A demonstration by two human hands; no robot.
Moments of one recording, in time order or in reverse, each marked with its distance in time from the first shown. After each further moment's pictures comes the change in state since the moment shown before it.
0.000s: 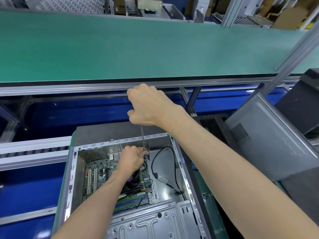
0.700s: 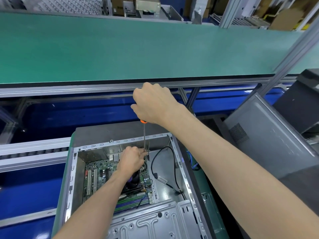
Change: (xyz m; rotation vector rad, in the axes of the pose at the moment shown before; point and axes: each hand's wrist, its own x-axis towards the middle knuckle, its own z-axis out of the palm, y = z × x) left_hand 0.002 -0.002 0.004 0.021 -0.019 0.009; right_hand -0.002 0.006 -0.004 -0.163 0.012 0.084
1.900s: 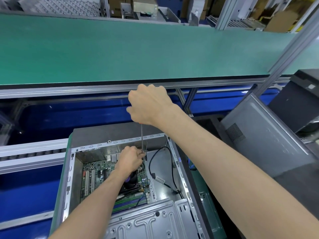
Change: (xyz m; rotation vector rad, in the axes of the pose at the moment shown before) left_hand 0.001 0.003 -0.001 -0.010 -0.047 -0.022; right_hand -0.002 -0.006 0.000 -0.083 0.080 -0.040
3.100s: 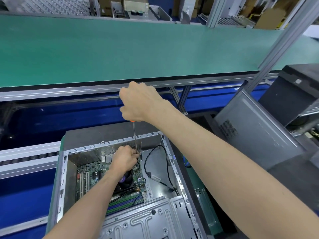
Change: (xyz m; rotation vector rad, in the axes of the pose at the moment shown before) left_hand 0.001 0.003 -0.003 -0.020 -0.060 -0.075; right_hand 0.006 0.006 0.000 0.138 -0.082 0.012
